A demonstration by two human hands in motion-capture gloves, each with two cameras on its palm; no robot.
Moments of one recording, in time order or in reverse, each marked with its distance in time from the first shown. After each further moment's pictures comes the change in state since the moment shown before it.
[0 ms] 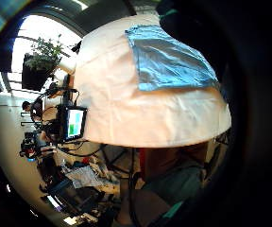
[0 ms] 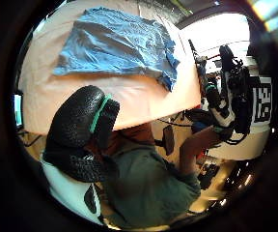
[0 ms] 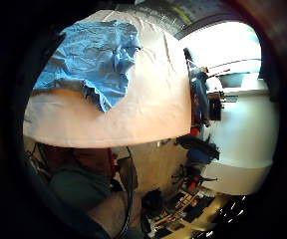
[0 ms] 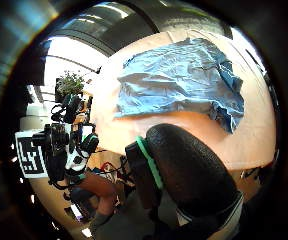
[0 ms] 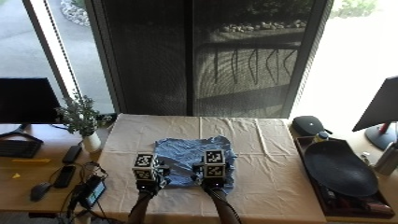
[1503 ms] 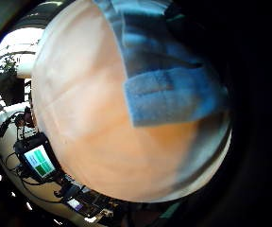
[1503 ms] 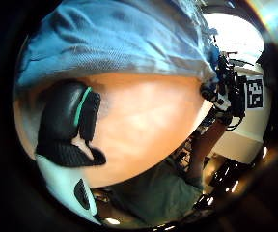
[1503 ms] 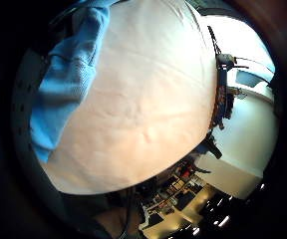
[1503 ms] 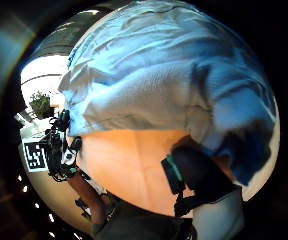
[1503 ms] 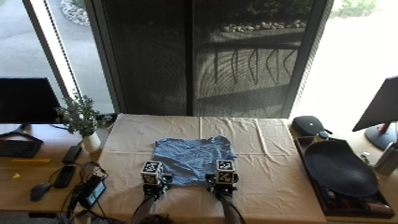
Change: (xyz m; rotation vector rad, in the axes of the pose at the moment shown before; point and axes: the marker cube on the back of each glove) left arm -0.024 -0.049 0.147 -0.198 -0.092 0.006; right arm 0.052 -0.050 0.137 -0.183 -0.104 -0.026
